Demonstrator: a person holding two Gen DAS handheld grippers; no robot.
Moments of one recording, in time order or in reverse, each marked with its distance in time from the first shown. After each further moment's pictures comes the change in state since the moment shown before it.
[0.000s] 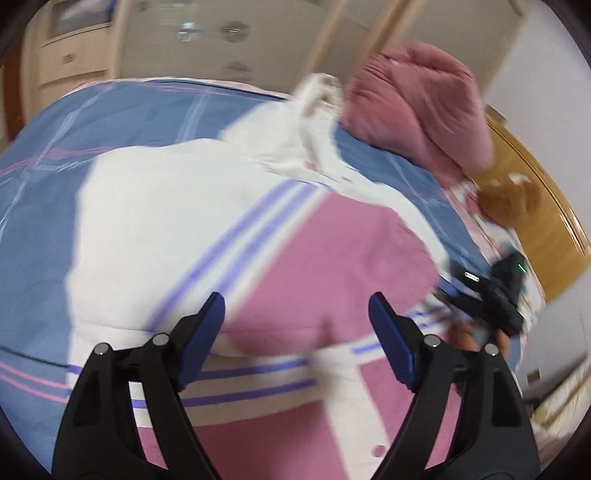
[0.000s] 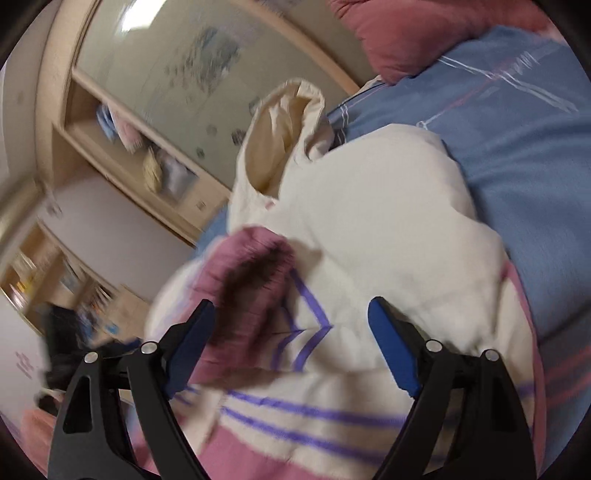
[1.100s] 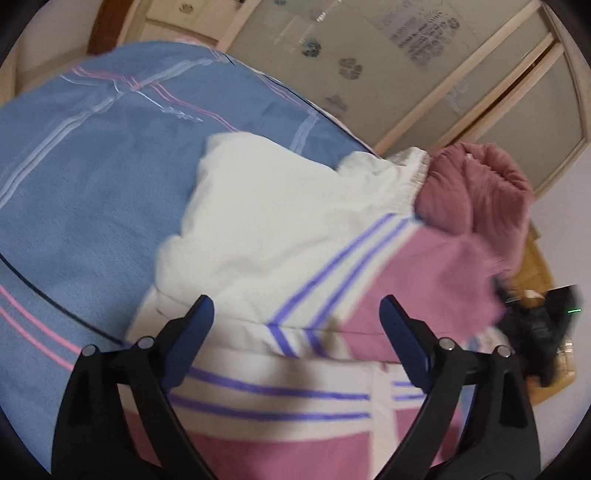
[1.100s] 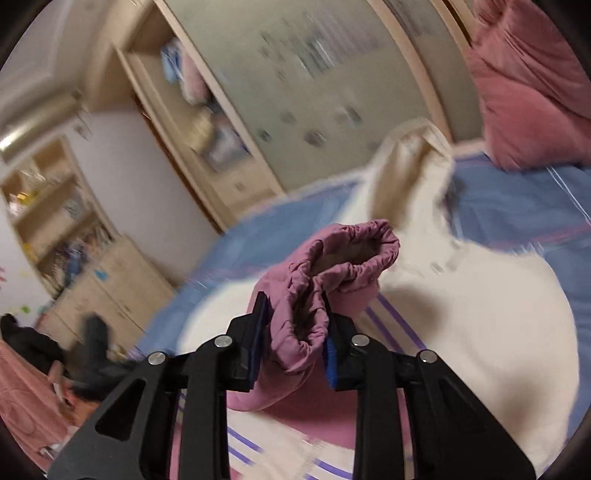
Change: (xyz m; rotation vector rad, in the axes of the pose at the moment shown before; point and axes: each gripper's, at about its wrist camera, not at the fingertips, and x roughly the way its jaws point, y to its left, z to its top) left arm -0.024 0.109 -0.018 -0.393 -0.115 -0.039; right arm 0.091 0.150 0.038 -0.379 0.062 -0.084
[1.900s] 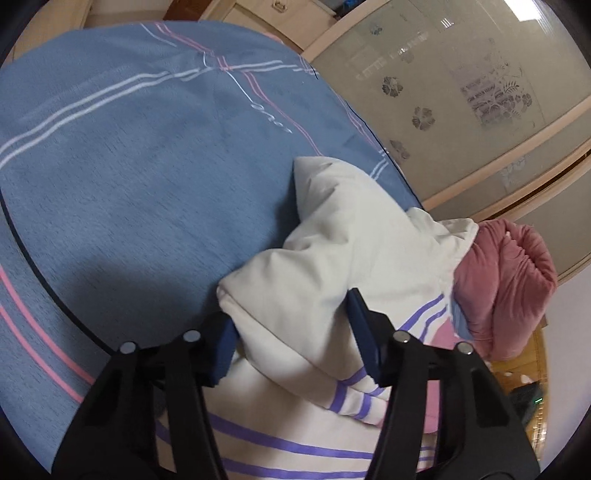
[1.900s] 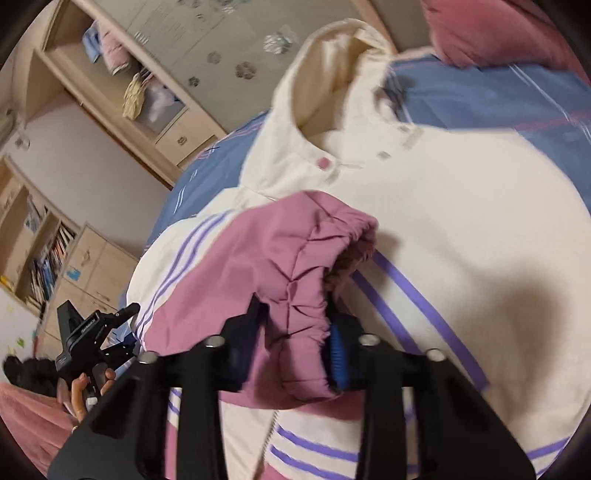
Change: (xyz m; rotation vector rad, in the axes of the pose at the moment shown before) left arm 0.013 0.075 0.011 -0.258 -0.138 0.122; right arm 0.041 -0.035 -0.036 0.164 0.211 -0.106
